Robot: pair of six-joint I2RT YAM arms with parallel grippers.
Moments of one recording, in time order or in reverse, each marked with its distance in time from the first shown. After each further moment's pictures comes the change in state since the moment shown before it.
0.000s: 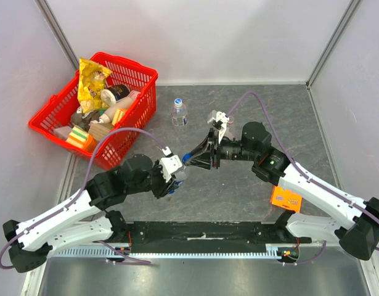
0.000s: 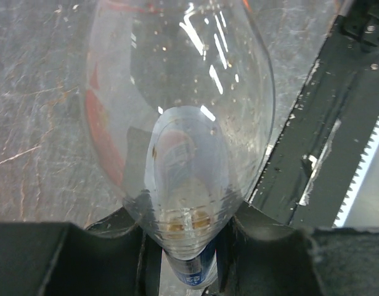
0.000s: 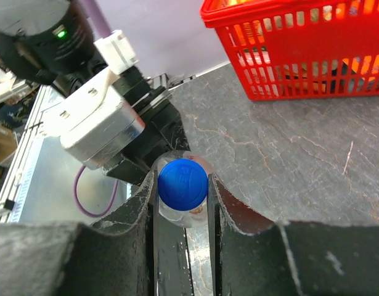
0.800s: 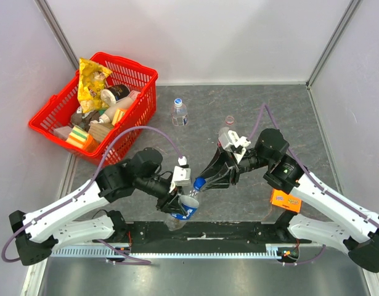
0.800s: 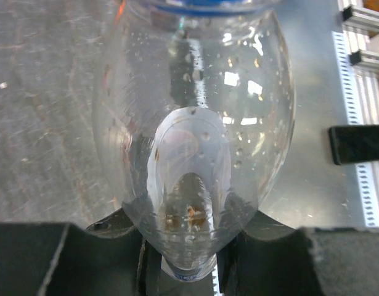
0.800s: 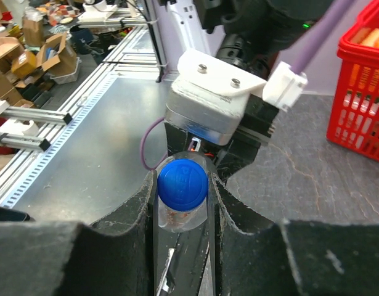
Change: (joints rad) left arm 0.002 0.121 0.088 -0.046 0.653 0.031; right arm -0.001 -0.153 -0.050 0.018 -0.413 -0.172
